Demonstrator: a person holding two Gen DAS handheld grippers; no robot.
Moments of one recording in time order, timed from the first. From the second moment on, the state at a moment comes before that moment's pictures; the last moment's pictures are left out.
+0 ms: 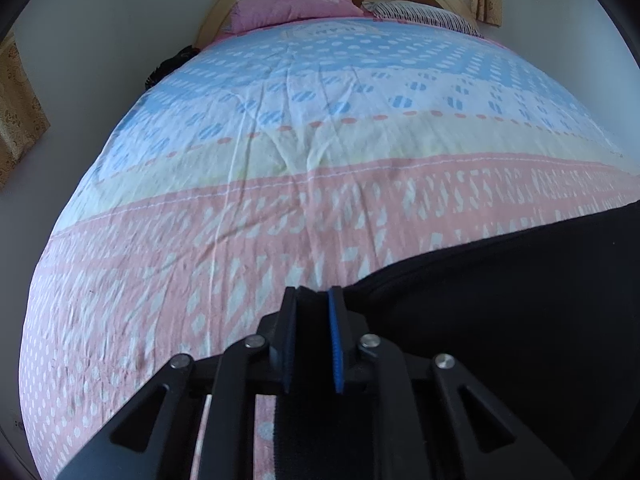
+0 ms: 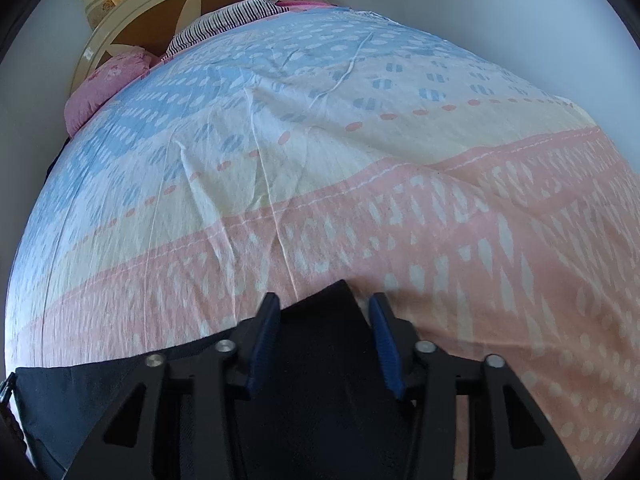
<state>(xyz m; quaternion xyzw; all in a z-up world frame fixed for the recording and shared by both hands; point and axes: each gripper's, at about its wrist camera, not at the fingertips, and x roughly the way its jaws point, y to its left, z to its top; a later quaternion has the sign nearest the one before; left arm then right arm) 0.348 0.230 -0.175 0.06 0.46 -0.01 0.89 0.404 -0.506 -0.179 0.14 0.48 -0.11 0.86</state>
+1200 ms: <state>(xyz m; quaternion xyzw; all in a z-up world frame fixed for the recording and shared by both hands) 0.232 0.264 -0.094 -0.10 0.32 -0.10 0.94 0.182 -0.466 -0.053 0.12 0.22 0.01 0.97</state>
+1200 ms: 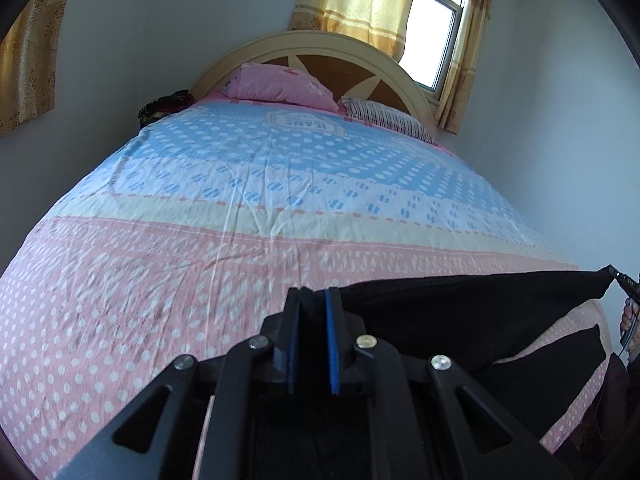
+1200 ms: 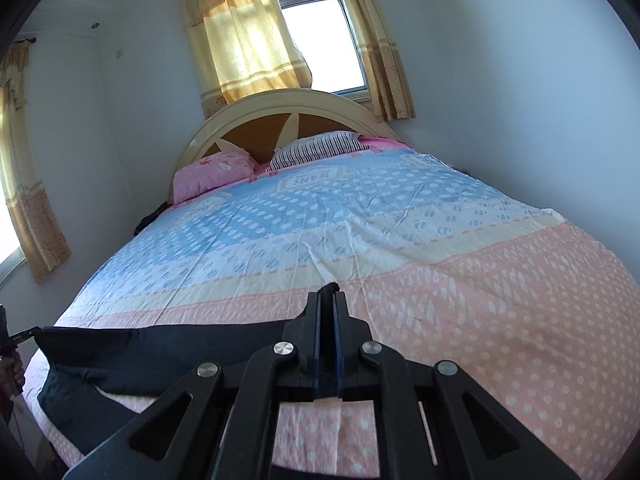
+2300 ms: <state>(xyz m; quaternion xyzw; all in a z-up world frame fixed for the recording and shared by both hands) 0.151 0.273 -0.166 -0.07 0.35 -0.10 0.93 0.046 -0.515 -0.137 0.16 0.33 -0.12 0.93</state>
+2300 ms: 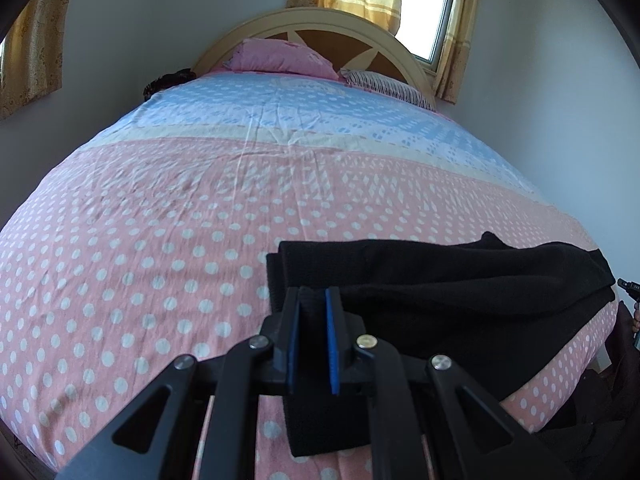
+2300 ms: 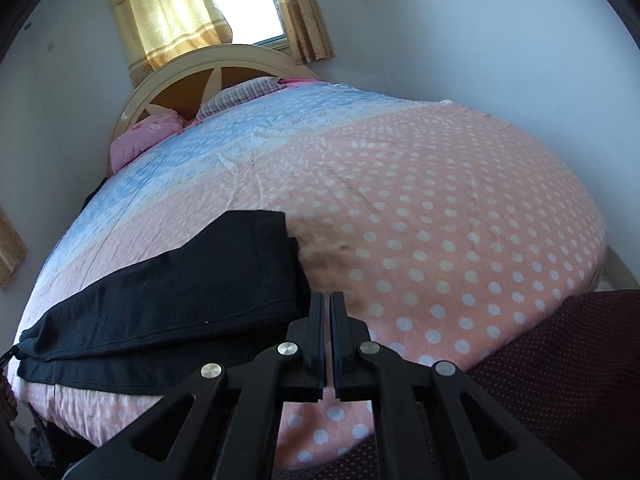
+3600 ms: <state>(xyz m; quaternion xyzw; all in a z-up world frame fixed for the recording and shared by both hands) 0.124 0.275 -0.165 -0.14 0.39 -0.11 0.90 0.127 -0.099 -0.160 -0.24 0.36 0.23 0.87</state>
